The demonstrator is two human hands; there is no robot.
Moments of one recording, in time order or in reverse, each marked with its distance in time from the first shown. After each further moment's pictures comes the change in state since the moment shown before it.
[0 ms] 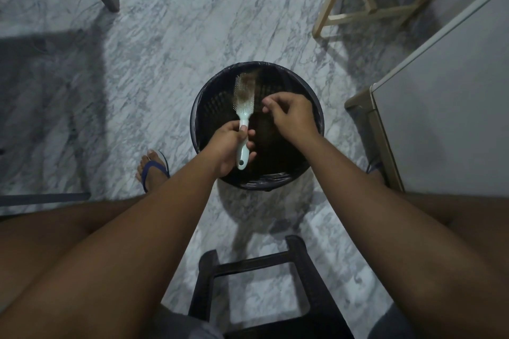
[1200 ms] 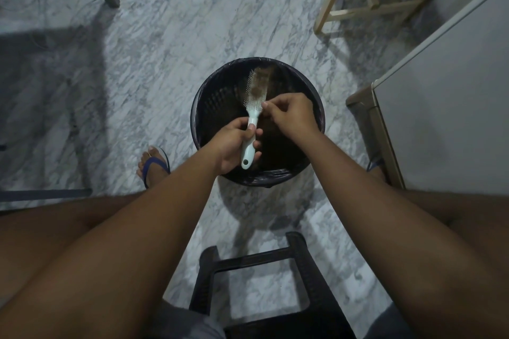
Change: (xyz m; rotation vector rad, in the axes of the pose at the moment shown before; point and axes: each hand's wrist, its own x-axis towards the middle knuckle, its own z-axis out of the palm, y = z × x) left_hand -0.002 -0.001 0.001 -0.027 -0.163 -0.042; right_hand -0.003 -0.001 -0.001 -0.057 -0.055 0.116
